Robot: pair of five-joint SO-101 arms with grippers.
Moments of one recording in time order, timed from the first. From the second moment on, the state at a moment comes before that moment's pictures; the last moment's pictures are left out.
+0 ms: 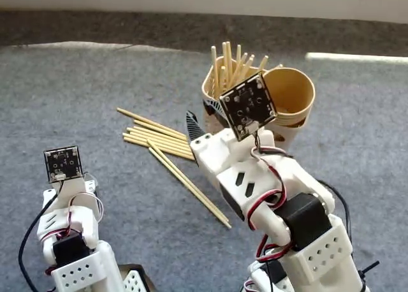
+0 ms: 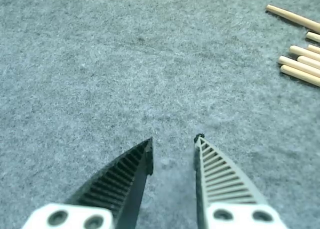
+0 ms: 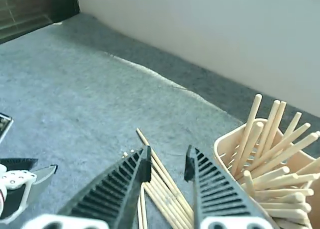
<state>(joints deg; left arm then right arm) -29.8 -103.6 96.0 58.8 -6.5 -37.6 -54.8 25.1 58.0 5.5</state>
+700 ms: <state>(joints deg) -29.8 -103.6 96.0 58.8 -6.5 -46.1 -41.8 35.5 61.5 15.8</state>
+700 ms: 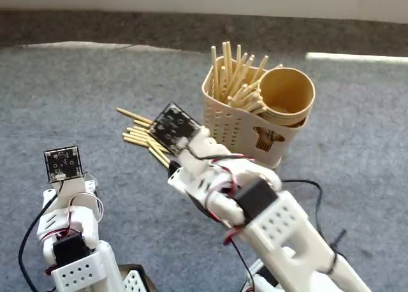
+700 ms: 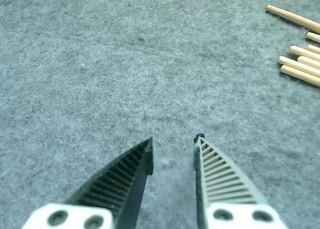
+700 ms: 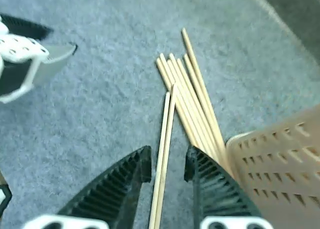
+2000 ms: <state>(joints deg) -29.8 -103.6 96.0 58.8 -6.5 -39.9 5.1 32.0 42.5 15.8</state>
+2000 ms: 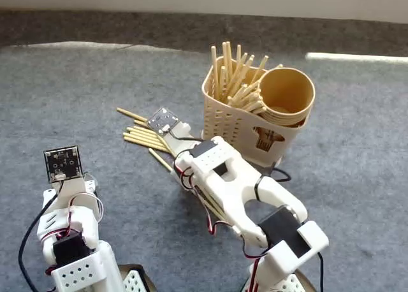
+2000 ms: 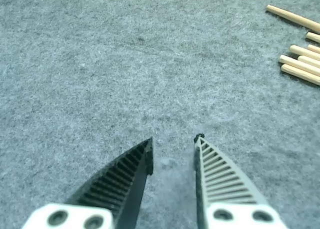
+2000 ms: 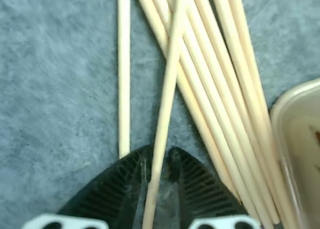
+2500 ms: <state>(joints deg) -29.8 -103.6 96.0 58.8 -6.5 -40.0 -7.7 29.7 56.7 15.8</state>
